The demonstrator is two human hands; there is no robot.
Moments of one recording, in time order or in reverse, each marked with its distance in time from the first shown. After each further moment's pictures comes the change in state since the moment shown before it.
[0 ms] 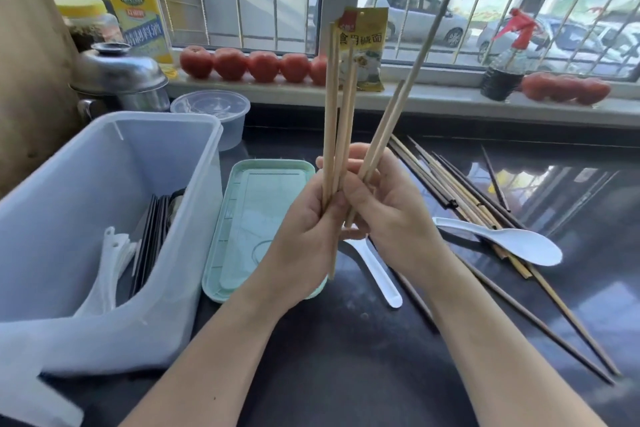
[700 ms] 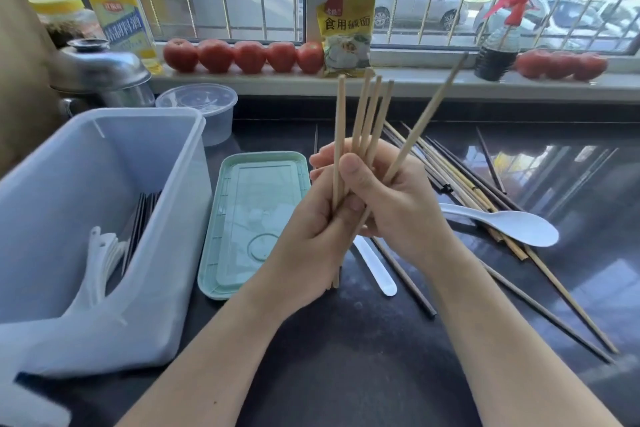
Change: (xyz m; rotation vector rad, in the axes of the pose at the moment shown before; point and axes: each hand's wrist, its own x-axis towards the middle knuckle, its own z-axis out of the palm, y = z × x) left_hand -0.005 -0.006 0.014 0.076 -0.147 0.086; right_hand -0.002 -0.002 -0.016 -0.042 -0.020 -0.071
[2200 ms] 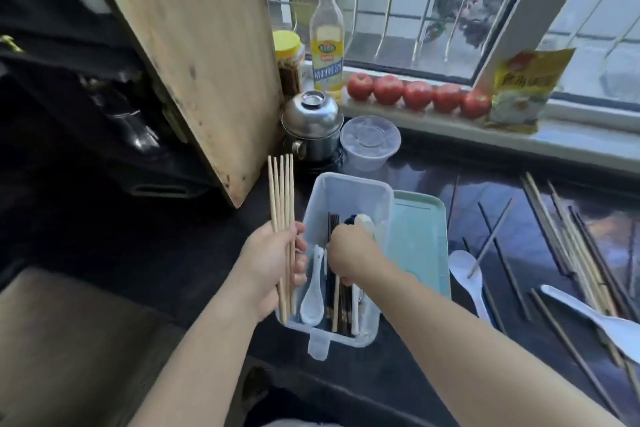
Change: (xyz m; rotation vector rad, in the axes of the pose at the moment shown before) left_hand -0.043 0.222 -0.196 -0.166 0.888 -0.933; right_hand 0.115 -0.077 0.238 -1.089 -0.833 0.645
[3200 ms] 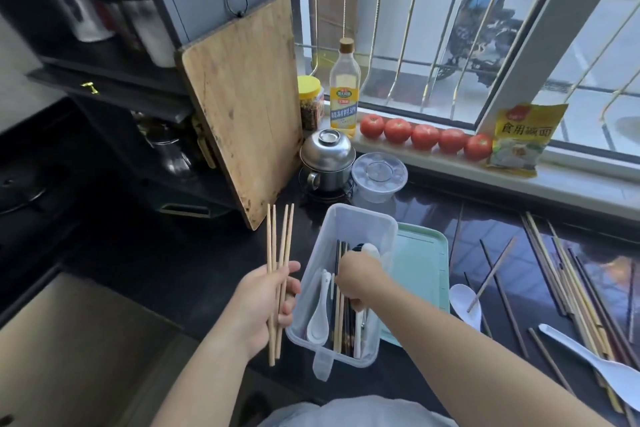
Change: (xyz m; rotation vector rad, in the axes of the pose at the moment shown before) left_hand -0.032 0.000 -0.029 -0.060 0.044 -0.041; right_hand 0.009 0.002 -0.010 -0.284 -0.115 -0.043
